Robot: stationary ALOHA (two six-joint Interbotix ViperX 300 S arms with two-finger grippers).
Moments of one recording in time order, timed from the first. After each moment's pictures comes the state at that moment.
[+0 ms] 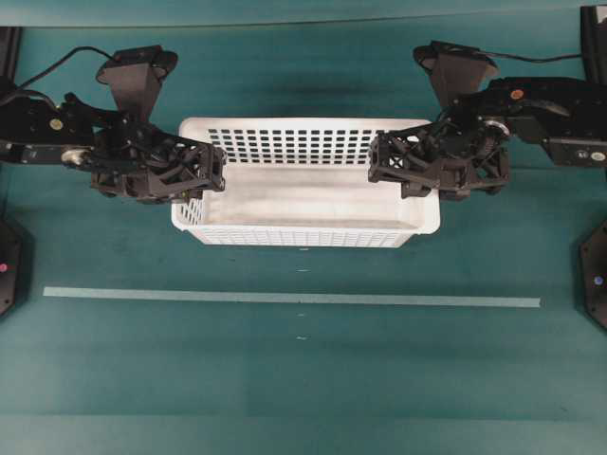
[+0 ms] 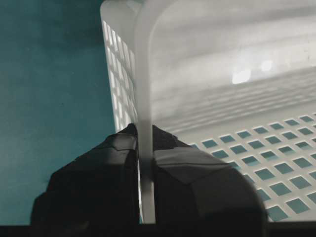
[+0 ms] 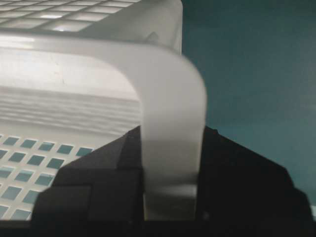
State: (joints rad) left arm 0.27 -0.17 0.67 0.02 0.57 -1.25; right arm -0.33 -0.06 0.58 0.14 0.80 1.16
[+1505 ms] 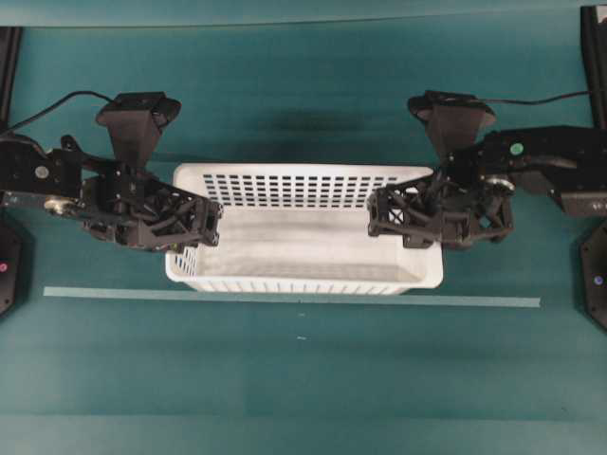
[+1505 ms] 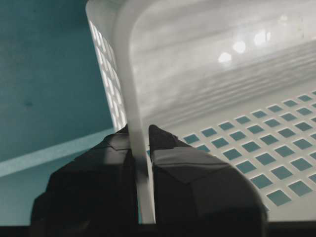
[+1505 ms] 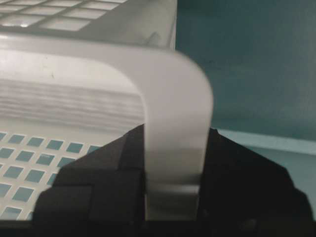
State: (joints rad) left arm 0.08 -0.22 0.69 0.02 0.59 -1.34; right arm -0.13 -0.09 0.61 0.15 0.81 1.31
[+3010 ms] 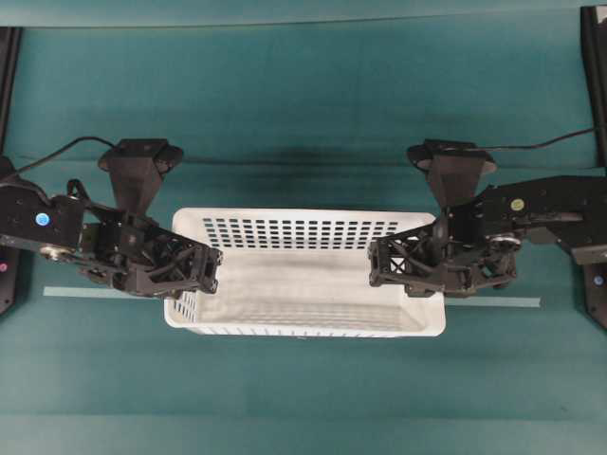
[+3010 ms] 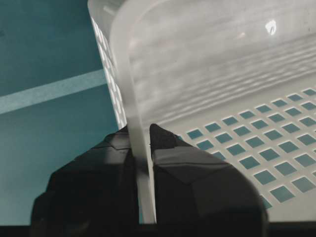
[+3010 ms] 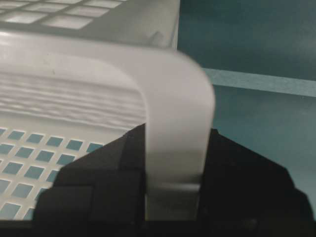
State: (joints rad) left arm -0.07 -0.20 0.70 0.02 0.59 -1.47; right arm 0.02 -0.08 0.63 0.14 0.79 1.43
